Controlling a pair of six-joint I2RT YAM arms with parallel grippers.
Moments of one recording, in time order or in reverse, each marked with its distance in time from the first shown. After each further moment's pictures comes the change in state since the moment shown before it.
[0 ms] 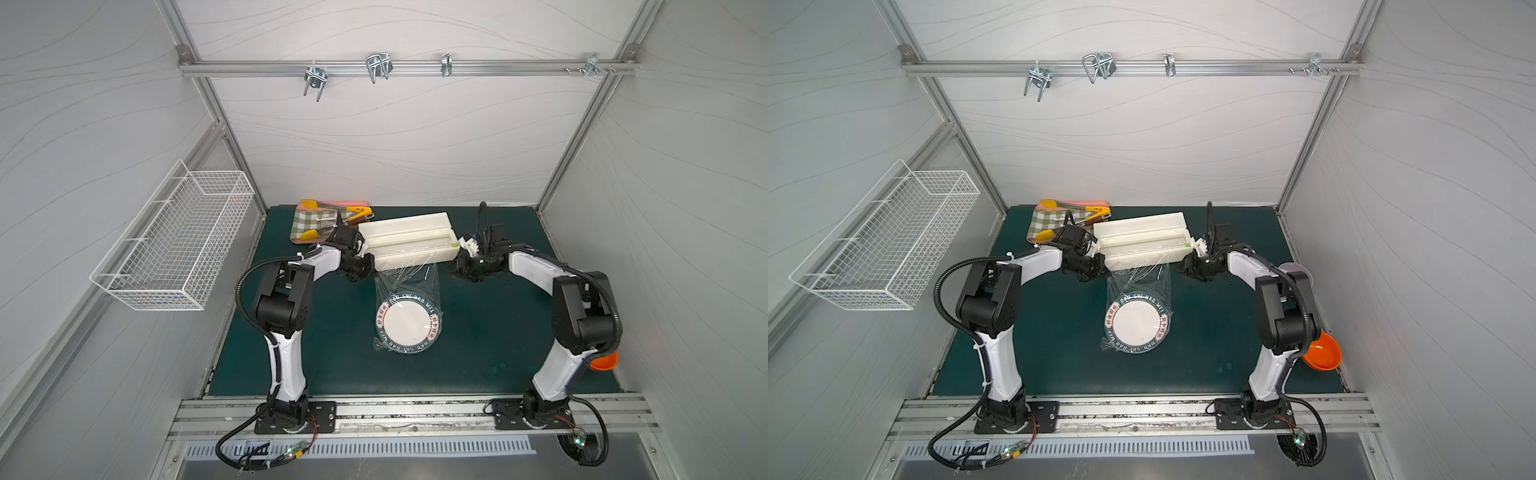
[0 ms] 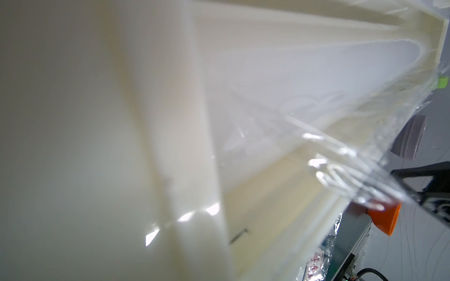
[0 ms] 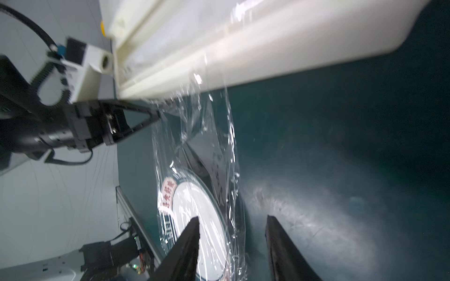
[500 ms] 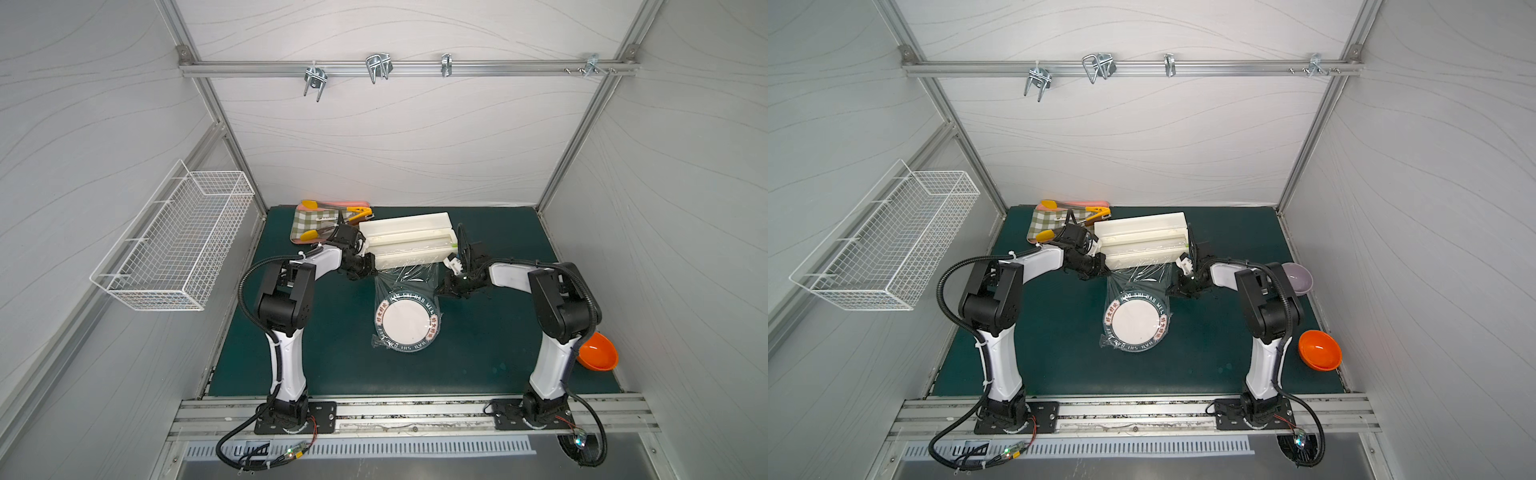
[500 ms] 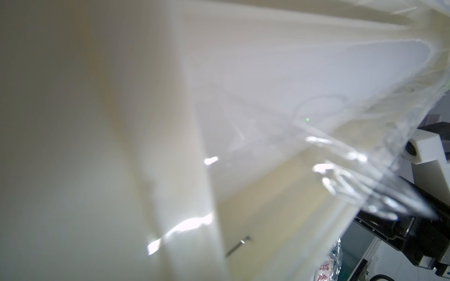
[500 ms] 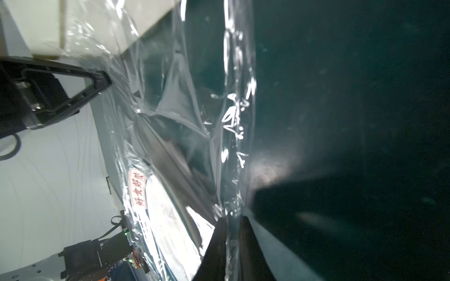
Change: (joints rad) left arm -0.001 0.036 0.042 0.000 -0.034 0.033; right arm 0.082 0.126 -0.056 0.149 0.051 0.079
